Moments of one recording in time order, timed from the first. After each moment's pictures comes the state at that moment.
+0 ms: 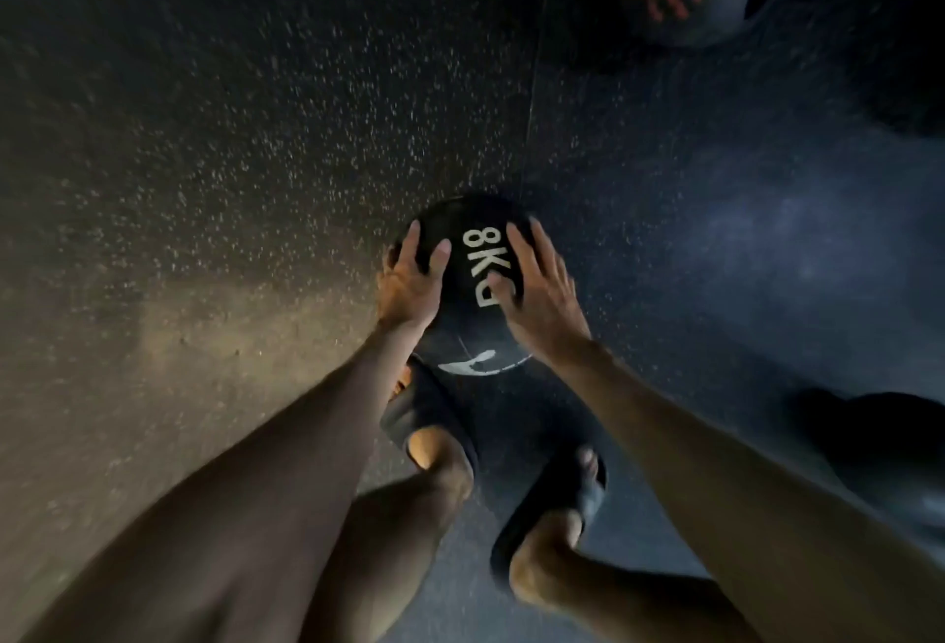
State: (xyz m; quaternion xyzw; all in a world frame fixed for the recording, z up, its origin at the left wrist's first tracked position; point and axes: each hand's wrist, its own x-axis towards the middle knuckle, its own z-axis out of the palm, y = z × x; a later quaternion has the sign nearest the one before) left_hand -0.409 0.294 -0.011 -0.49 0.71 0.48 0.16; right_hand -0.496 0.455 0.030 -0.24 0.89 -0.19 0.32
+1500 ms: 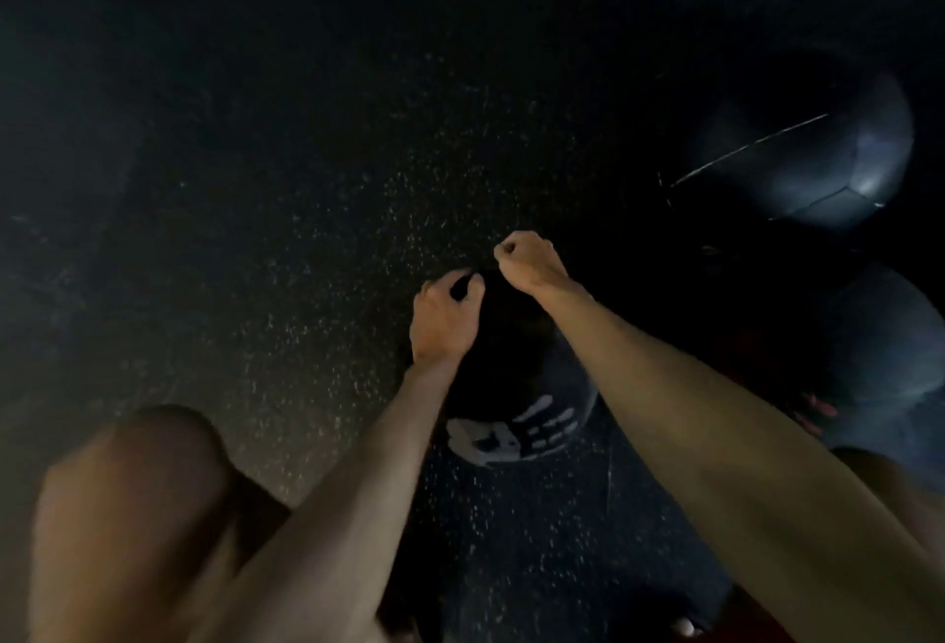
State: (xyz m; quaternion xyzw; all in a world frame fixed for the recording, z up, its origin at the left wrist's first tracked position) left_hand -0.803 -0.031 -0.028 -0.48 0.76 0.45 0.00; right_hand -0.939 0.021 -0.012 -0.14 0.90 -0.19 0.37
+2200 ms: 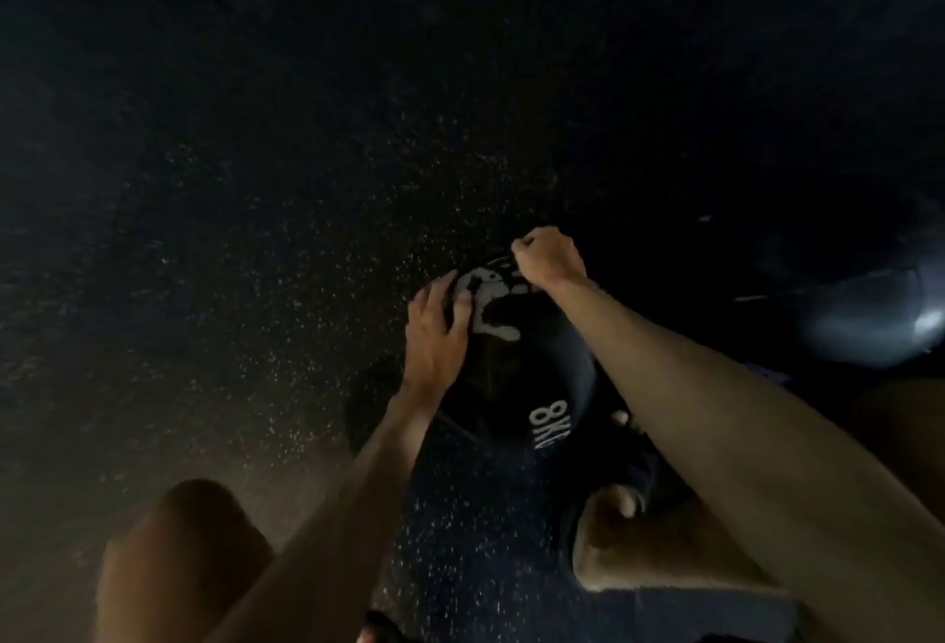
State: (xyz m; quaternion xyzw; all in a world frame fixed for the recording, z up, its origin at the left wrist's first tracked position) left_hand -0.888 -0.182 -0.041 -0.39 0.78 0.48 -0.05; right_hand -1.079 -0.122 -0.014 -0.09 0.91 -0.16 0.38
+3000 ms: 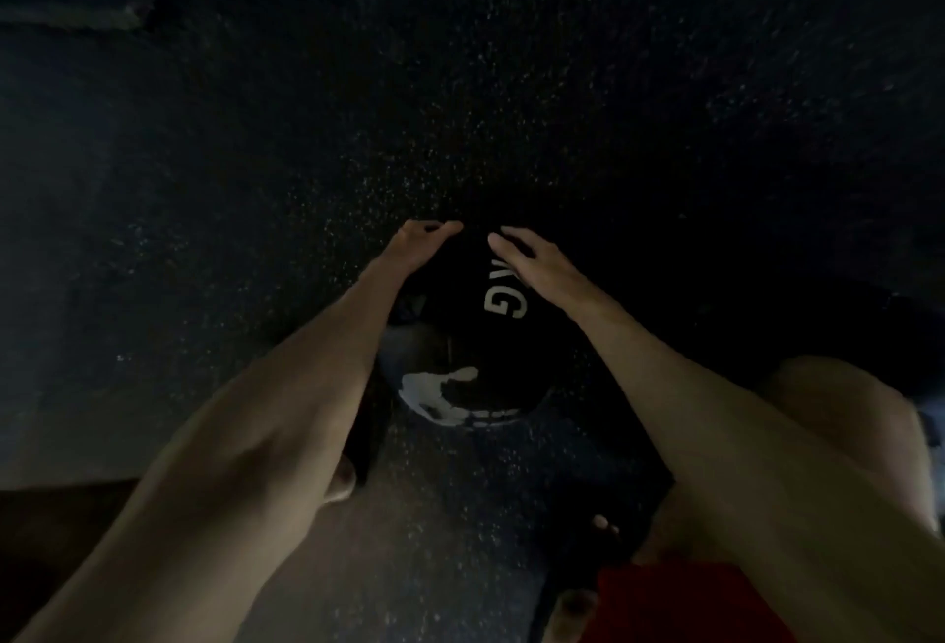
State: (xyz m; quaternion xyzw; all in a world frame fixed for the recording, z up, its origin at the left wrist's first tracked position) left_hand -1.161 -0.341 -0.035 -0.44 0.72 0.49 0.21; right_hand -1.251 -0.157 -0.031 -0.10 0.78 -0.35 0.52
